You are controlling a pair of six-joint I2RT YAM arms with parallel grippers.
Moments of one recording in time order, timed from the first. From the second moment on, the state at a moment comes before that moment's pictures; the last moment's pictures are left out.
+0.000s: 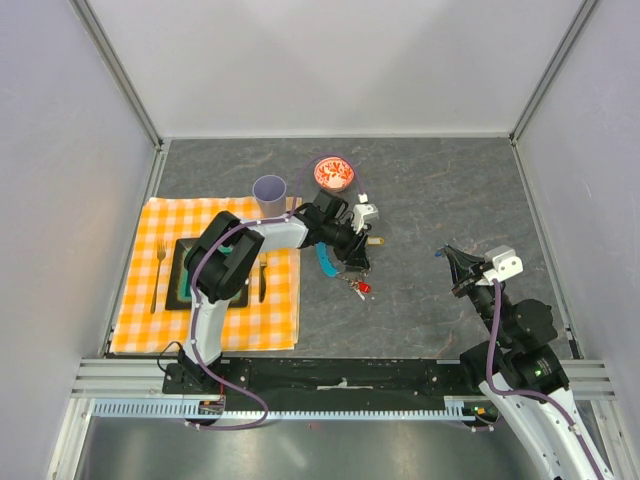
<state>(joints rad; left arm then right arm) -0.68 2.08 1.29 -0.05 0.75 0.10 0.44 0.09 0.43 -0.19 0.03 -0.07</state>
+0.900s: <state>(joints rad) -0.73 2.07 1.30 -0.02 0.58 0.06 0.44 0.09 0.43 -0.19 0.03 -0.07</state>
